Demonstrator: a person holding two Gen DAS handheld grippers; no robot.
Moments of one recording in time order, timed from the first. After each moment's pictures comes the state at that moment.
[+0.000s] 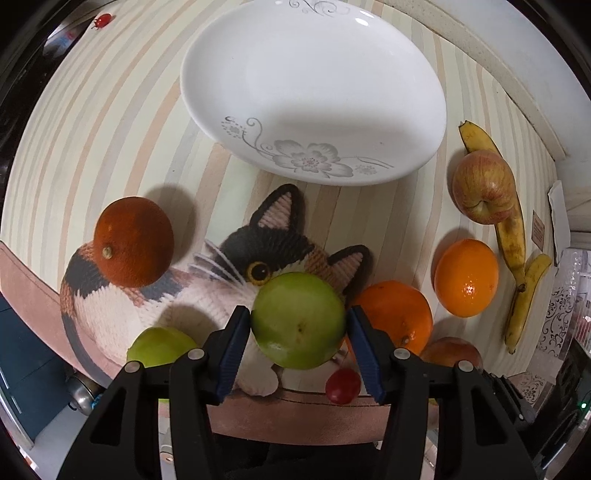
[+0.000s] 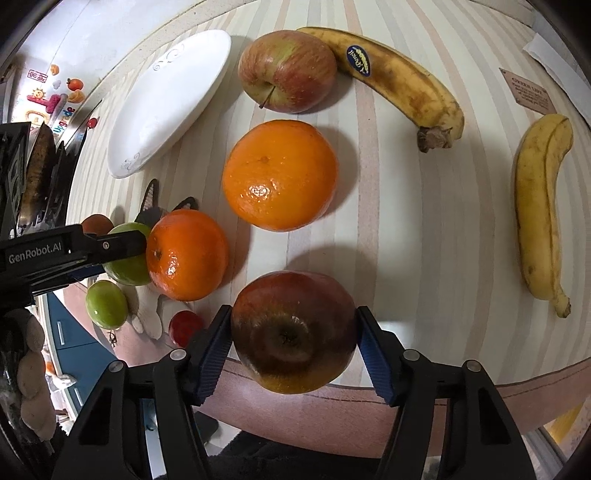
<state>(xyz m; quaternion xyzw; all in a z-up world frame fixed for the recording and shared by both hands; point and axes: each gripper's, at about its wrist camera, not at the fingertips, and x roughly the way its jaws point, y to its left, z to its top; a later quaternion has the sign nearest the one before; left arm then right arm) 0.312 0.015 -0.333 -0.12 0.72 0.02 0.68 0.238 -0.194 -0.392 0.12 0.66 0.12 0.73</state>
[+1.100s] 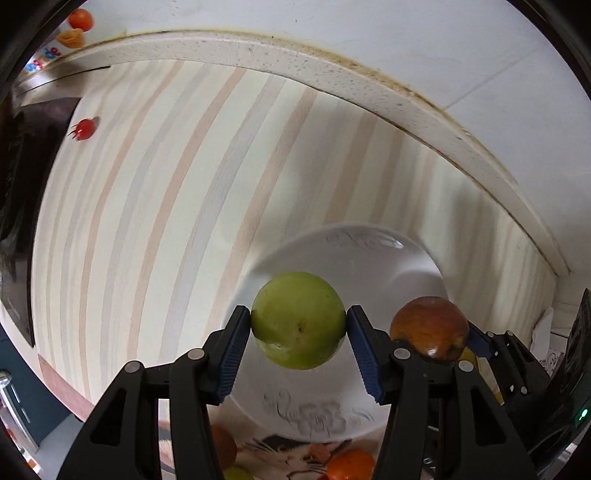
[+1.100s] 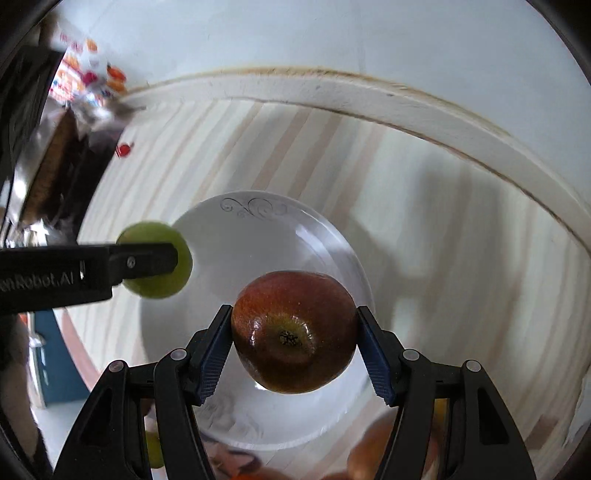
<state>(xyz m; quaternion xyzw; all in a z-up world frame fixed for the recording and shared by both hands) 0.515 0.096 -0.312 -0.14 0.71 0.05 0.69 0.498 -0.064 -0.347 -0.05 0.62 0.23 0.74</state>
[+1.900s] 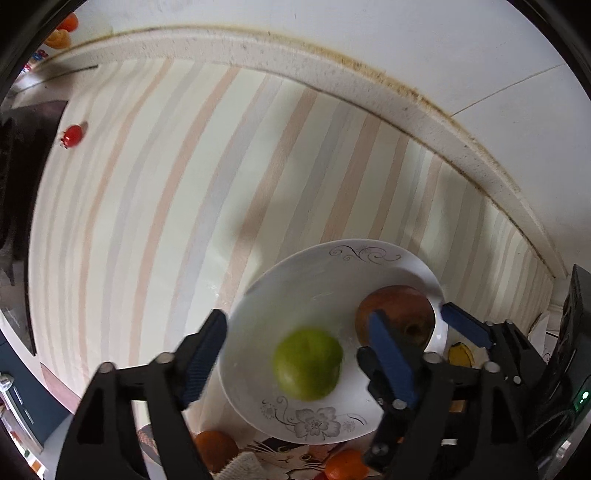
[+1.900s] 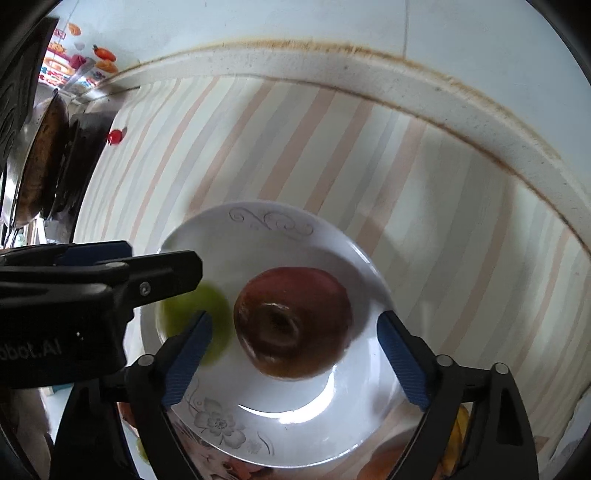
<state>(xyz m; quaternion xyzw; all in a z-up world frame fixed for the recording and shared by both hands) 0.516 0.101 -0.310 -0.15 0.72 0.05 0.68 0.515 -0.040 -0.348 -0.05 0.66 0.23 0.71</state>
